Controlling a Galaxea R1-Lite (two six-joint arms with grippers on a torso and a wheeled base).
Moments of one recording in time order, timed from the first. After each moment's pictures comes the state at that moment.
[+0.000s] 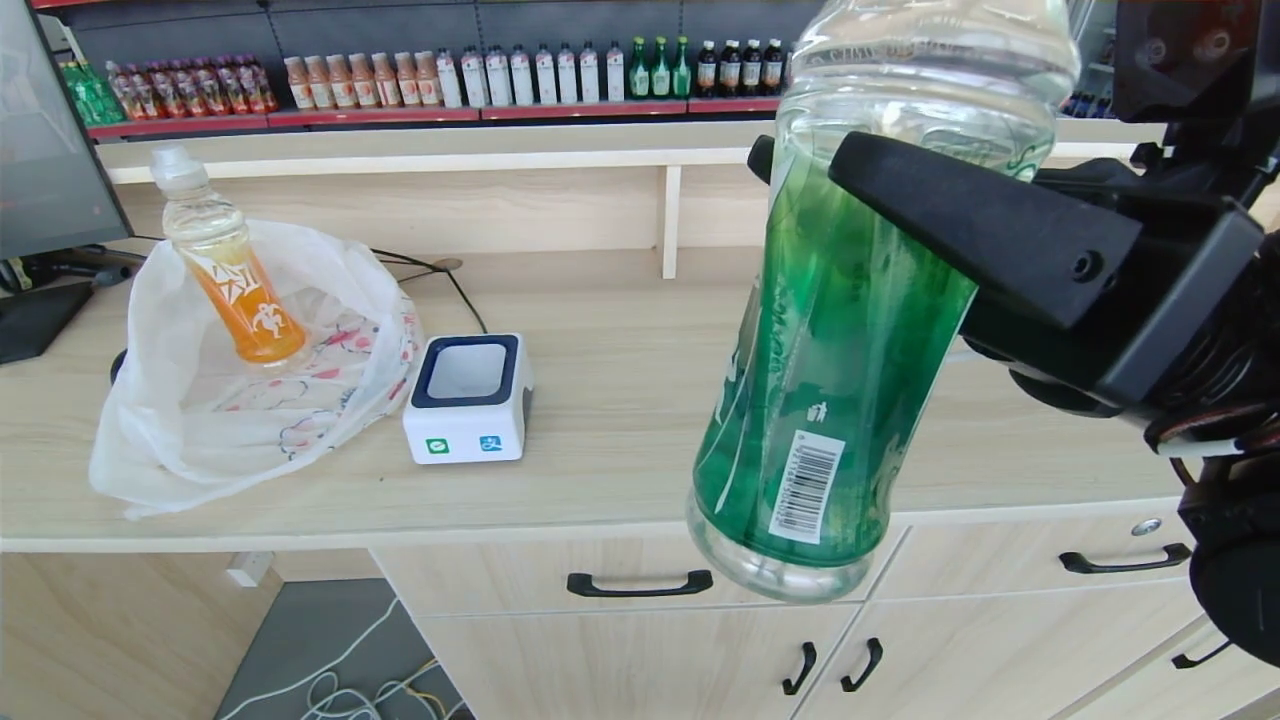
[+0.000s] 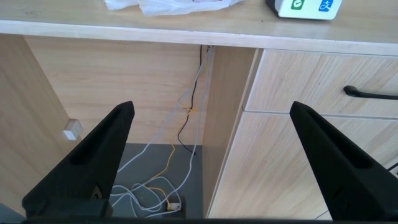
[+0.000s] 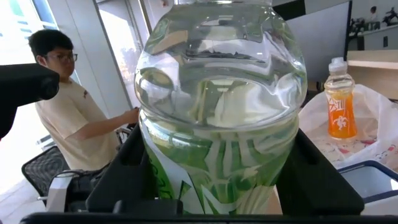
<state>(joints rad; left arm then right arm) 0.00 0.00 0.00 0.00 0.00 0.00 0.65 1.64 -0.87 -1.47 0.85 0.65</state>
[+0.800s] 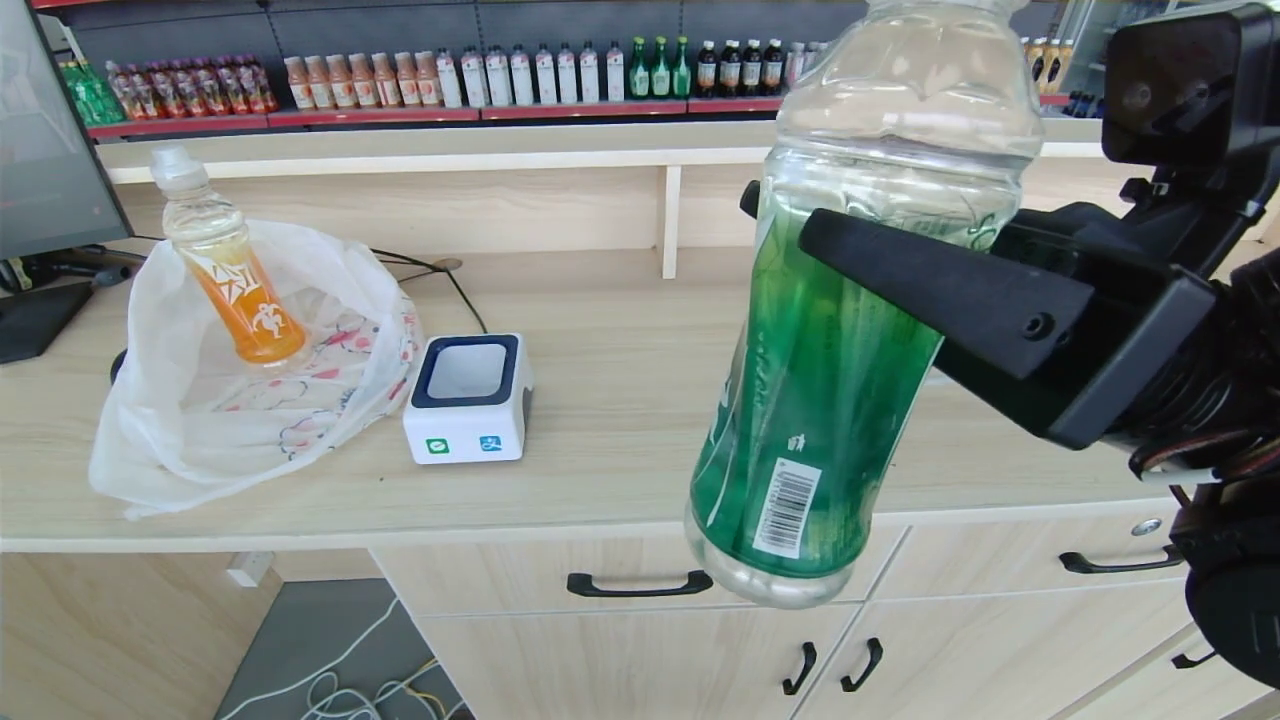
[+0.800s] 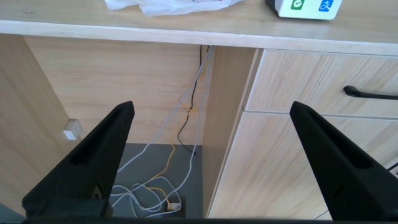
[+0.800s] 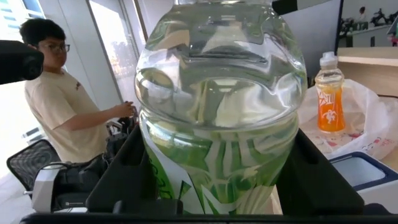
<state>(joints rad) 0.00 0.00 0.00 0.00 0.00 0.00 0.65 1.64 -0.82 -1.47 0.84 0.55</state>
